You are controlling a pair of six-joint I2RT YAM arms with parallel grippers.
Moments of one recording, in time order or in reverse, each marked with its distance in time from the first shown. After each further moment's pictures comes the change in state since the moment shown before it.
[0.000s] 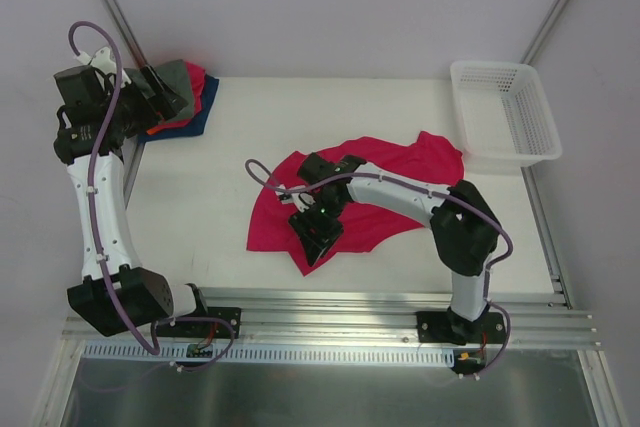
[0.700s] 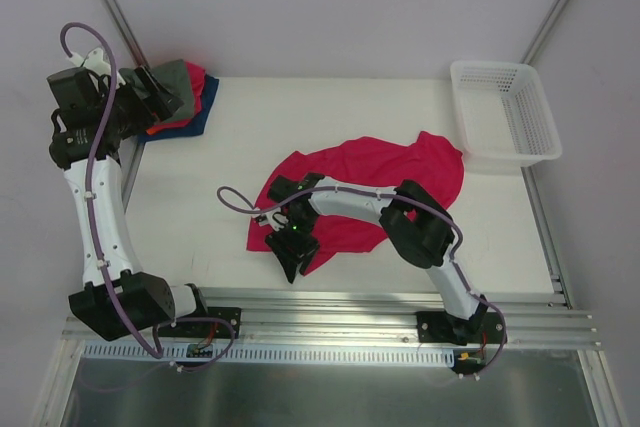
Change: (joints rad) left arm 0.018 -0.015 0.000 -0.004 -0.001 0.000; right arm 0.116 0.280 0.158 0.029 -0.027 0.056
